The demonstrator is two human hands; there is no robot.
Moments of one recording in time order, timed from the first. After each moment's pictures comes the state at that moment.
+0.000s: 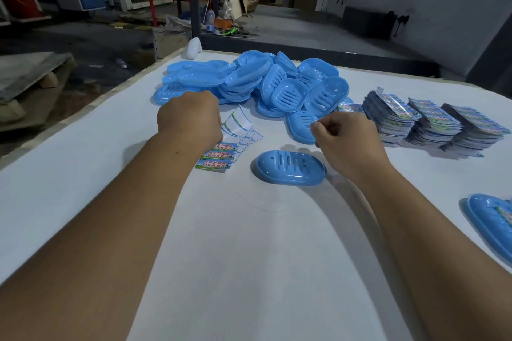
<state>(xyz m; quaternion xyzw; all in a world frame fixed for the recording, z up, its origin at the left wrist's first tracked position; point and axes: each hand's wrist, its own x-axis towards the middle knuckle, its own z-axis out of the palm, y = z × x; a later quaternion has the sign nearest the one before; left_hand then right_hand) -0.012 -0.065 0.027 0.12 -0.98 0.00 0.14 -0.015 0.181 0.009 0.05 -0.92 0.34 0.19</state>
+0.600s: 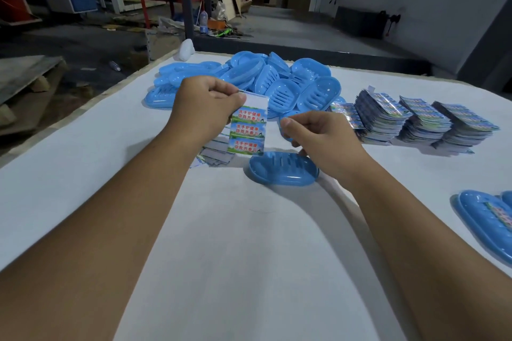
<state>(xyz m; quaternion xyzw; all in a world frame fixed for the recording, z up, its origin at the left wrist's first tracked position) -0.012 -0.043 0.035 0.05 -0.80 -0.55 0.22 -0.006 0.167 0.012 0.13 -0.84 0.53 0.07</state>
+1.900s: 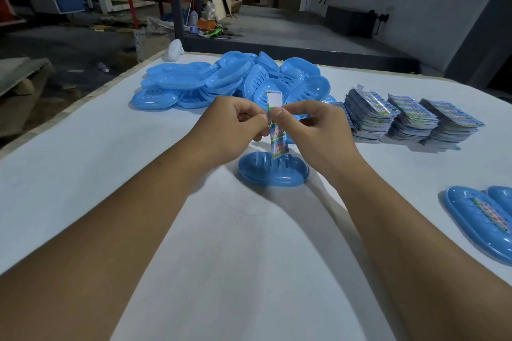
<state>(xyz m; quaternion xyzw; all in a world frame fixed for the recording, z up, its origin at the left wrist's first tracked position) 0.003 -0.008 0.023 -0.11 -0.83 -0.54 0.11 -0.011 0.166 0.011 0.11 -0.82 0.53 0.18</state>
